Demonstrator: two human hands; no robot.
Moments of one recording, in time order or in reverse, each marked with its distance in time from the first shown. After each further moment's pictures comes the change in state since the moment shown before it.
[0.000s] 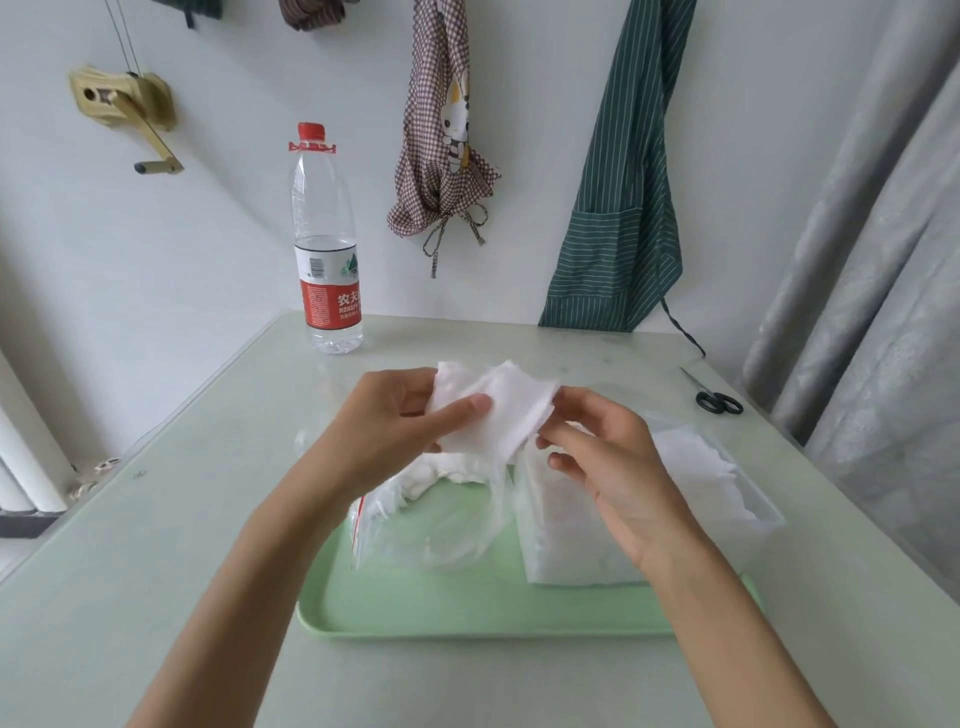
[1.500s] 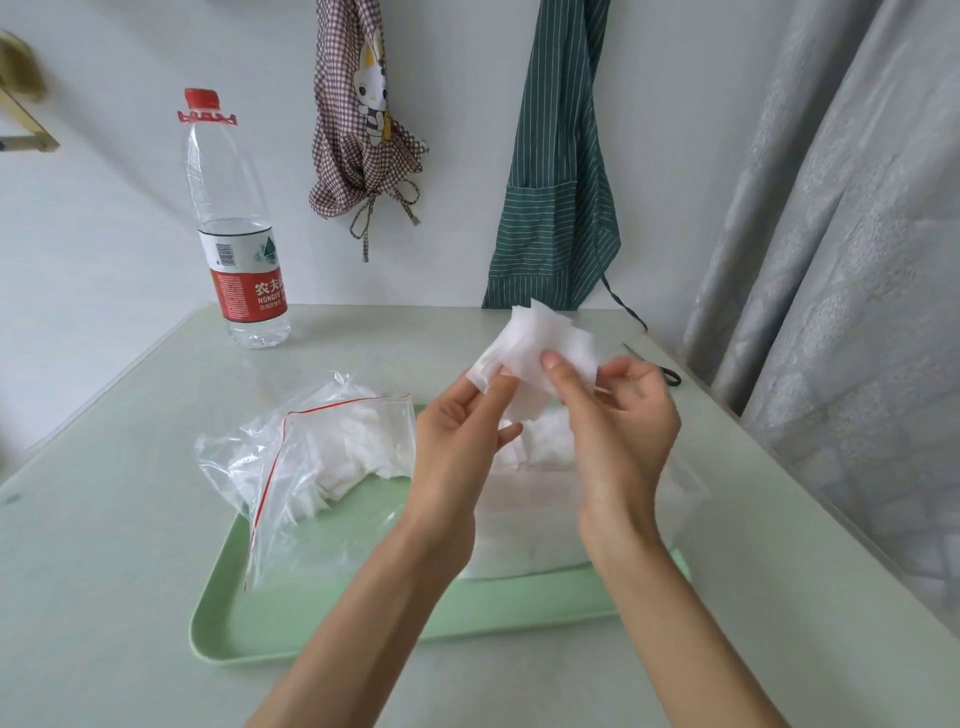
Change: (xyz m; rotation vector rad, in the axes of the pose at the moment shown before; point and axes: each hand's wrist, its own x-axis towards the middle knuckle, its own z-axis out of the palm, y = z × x) left_hand 0.015 0.004 0.122 -0.580 0.089 -0.048; right_hand 0.009 0.008 -0.033 0.141 0.660 -0.292
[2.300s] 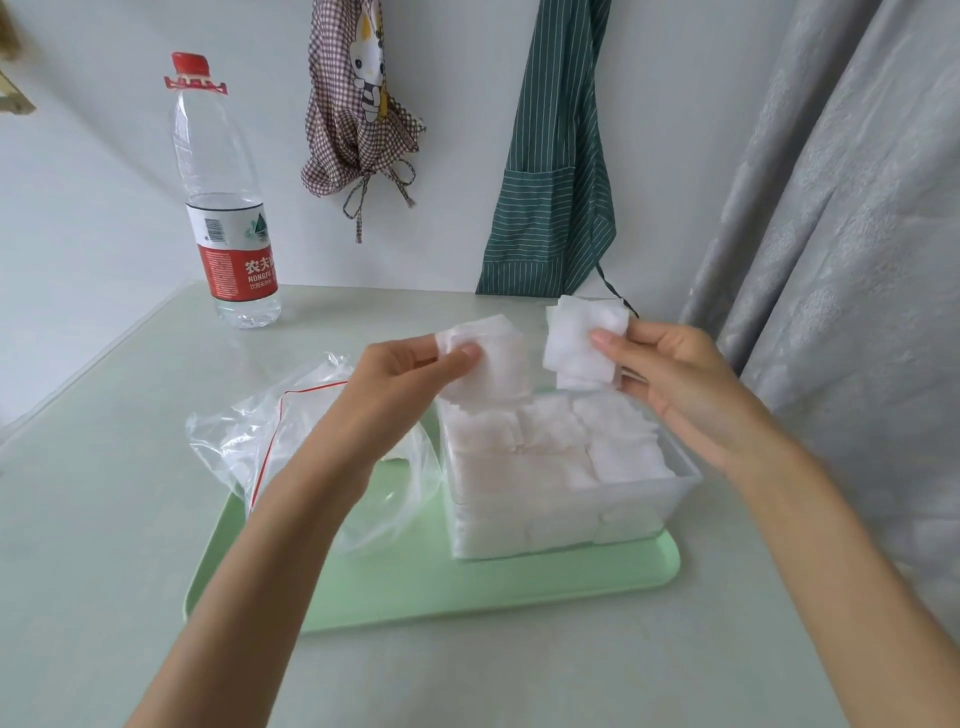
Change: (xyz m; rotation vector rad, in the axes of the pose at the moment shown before) left_hand 0.011 0.036 -0.044 0.388 -0.077 0.029; right_hand 0.067 -0.023 -0.043 -0.295 -0.713 0.095
